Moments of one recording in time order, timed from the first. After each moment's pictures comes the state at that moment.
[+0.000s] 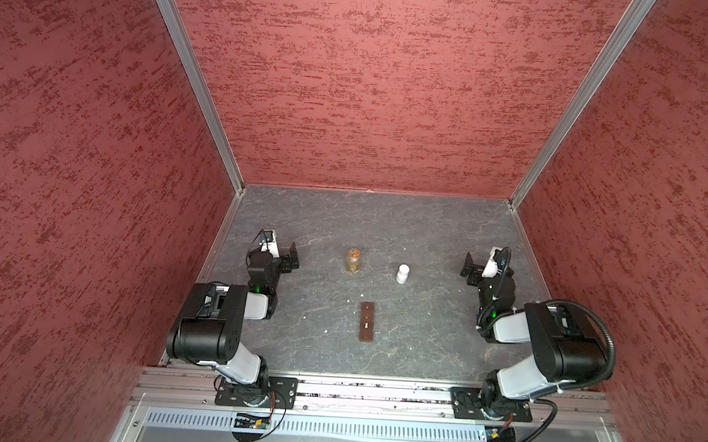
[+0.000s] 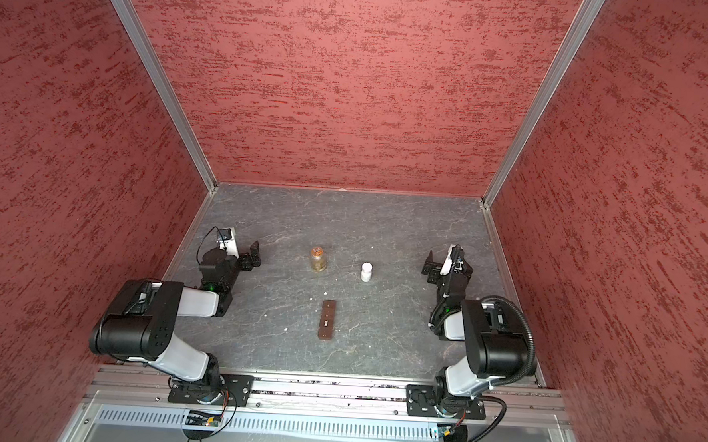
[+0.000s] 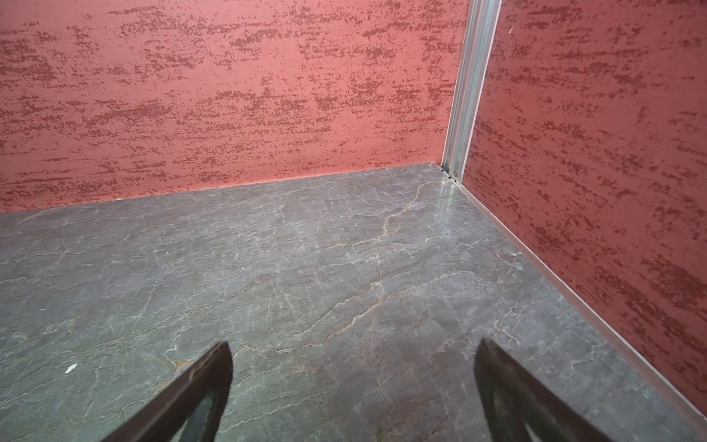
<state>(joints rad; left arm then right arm) 0.02 1.55 0.36 0.91 -0.07 -0.10 -0.01 1.56 0.25 1.18 0.16 0.08</state>
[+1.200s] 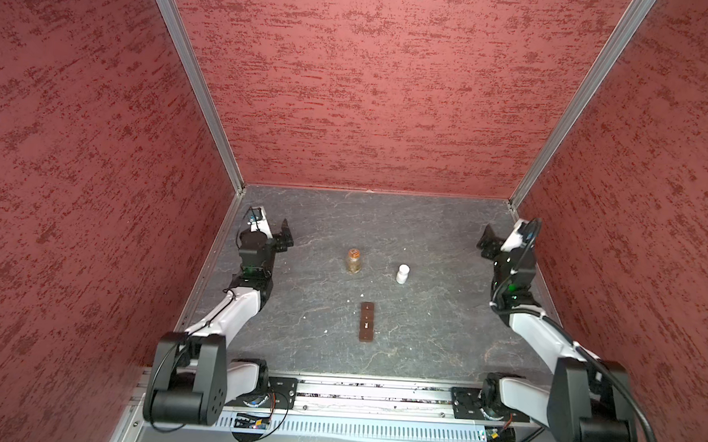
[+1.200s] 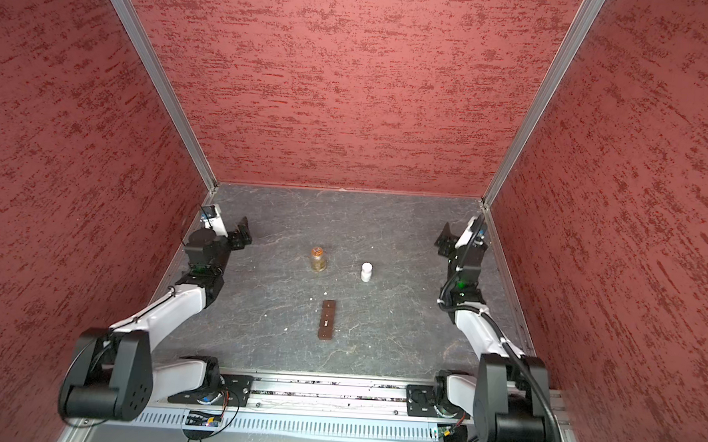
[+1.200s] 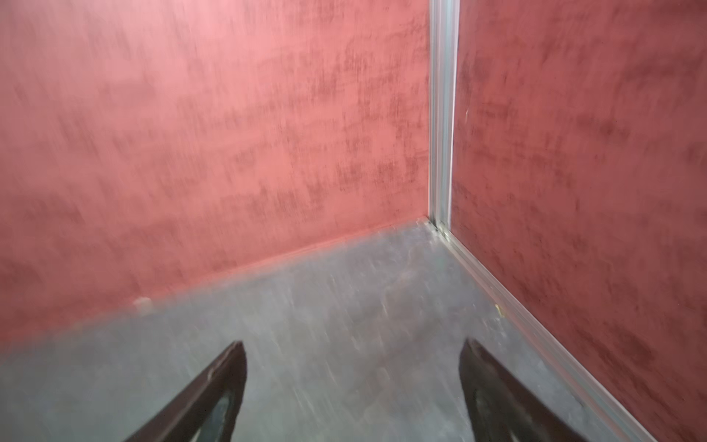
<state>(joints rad) -0.02 1.17 0.61 0.40 -0.17 -0.19 -0.03 1.18 0.69 0.45 0.21 0.28</state>
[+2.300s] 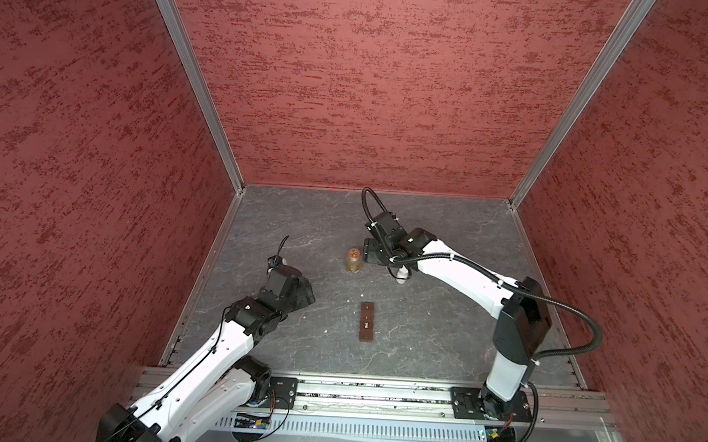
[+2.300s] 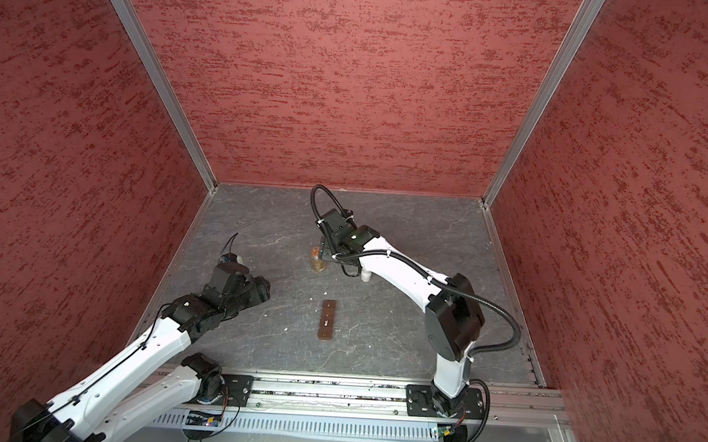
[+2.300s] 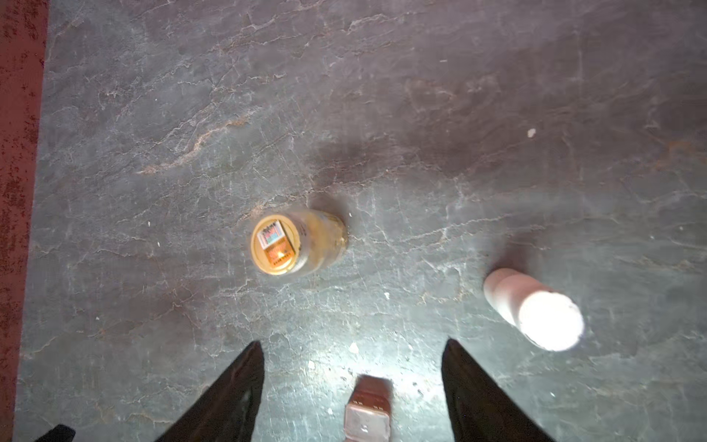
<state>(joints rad) -0.45 0.81 0.56 -0.63 -0.20 -0.76 0.79 1.87 1.65 -0.78 0.17 0.79</state>
